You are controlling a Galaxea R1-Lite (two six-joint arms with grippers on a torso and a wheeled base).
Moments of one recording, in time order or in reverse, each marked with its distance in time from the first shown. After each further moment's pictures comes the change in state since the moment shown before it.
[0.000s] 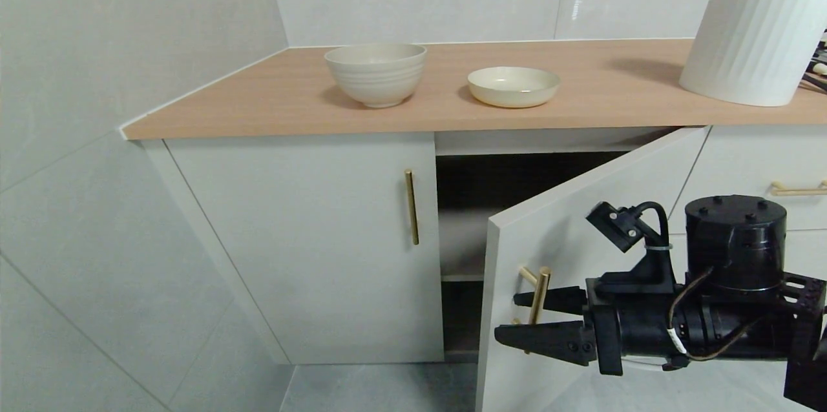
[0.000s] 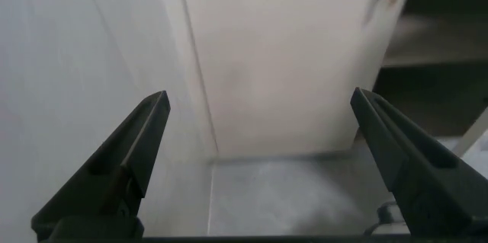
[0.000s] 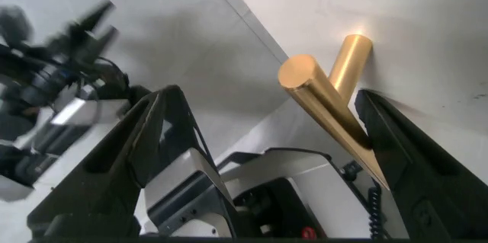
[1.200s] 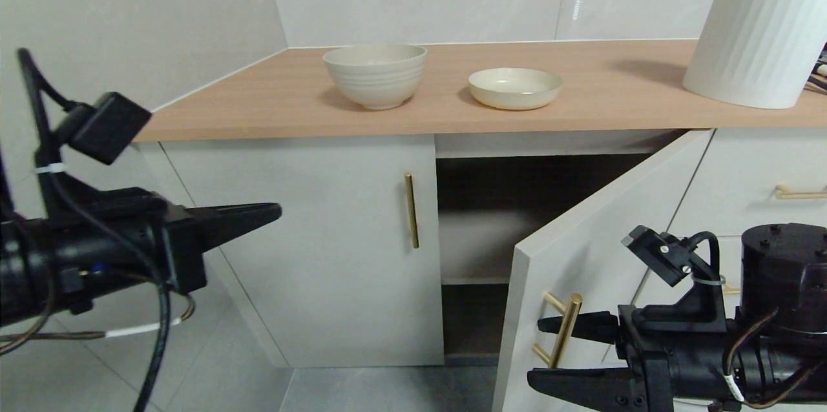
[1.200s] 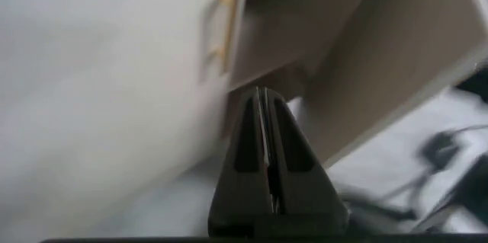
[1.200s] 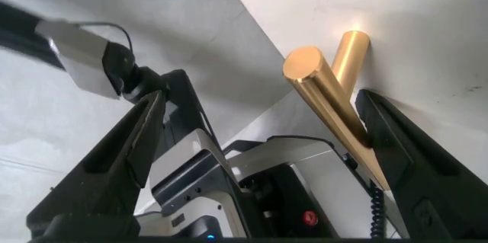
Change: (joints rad) left arm -0.284 1.280 -0.738 -0.250 -0.362 -0.110; right arm 0.004 -0.098 0.153 -0.037 0.003 -0.028
